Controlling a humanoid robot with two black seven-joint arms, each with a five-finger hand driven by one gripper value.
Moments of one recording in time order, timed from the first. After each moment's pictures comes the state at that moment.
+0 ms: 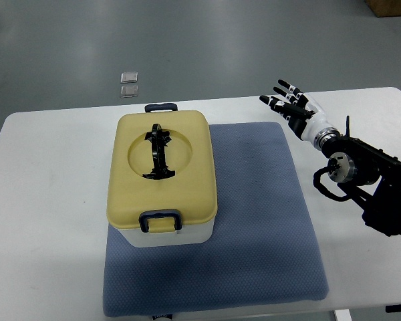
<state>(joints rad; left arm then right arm) -0.03 0.00 -0.02 -0.17 0.02 -0.09 0.04 0.72 -0.23 0.68 0.80 -0.18 -0.07 0.22</state>
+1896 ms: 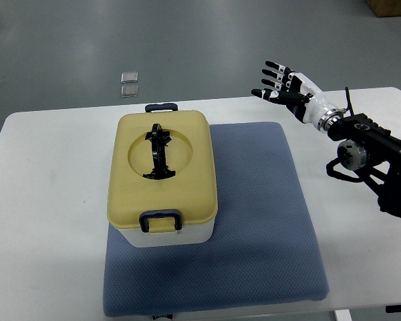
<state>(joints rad) -0.03 0.00 -0.02 -0.17 0.02 -0.09 0.04 0.82 -0.30 0.66 0.80 -0.48 0.12 0.23</state>
